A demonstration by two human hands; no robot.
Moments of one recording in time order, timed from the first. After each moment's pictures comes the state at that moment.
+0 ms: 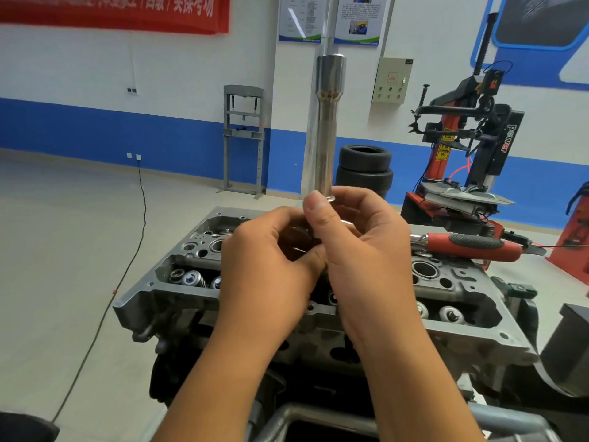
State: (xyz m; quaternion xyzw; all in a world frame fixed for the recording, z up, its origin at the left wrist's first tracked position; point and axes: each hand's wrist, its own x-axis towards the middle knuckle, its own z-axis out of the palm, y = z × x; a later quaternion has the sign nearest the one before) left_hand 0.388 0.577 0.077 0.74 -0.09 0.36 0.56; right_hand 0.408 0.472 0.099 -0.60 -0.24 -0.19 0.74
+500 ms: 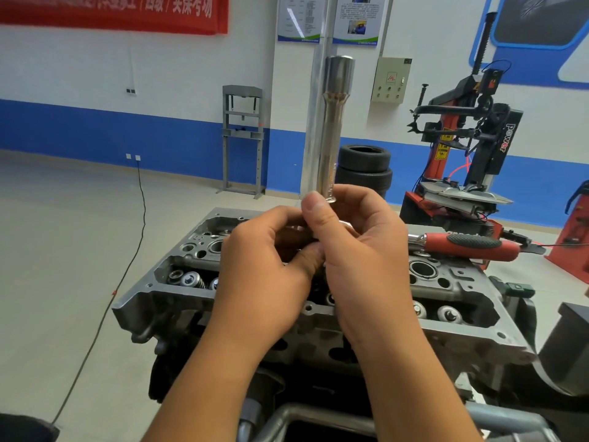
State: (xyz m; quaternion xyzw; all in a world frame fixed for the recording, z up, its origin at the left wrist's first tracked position) left_hand 0.387 0.580 0.079 0.73 -0.12 0.33 0.59; right_hand 0.407 0.472 0.099 -0.60 -0.24 -0.19 0.74
